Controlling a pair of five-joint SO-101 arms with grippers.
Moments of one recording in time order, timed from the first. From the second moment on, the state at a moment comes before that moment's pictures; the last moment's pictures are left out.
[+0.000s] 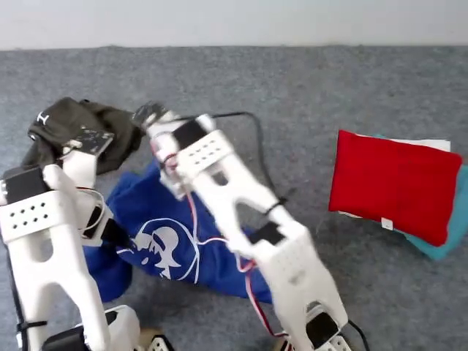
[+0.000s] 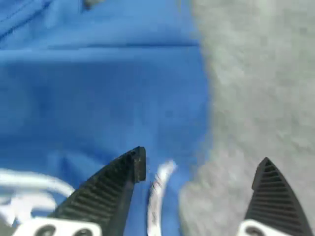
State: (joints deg) left arm -24.4 -24.7 26.3 99.2 -29.8; right arm -41.3 46.8 -44.1 88.5 6.5
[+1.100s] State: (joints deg) left arm -27.2 -24.7 26.3 99.0 -26.2; right arm -11.3 7.9 12.1 100.5 31.7
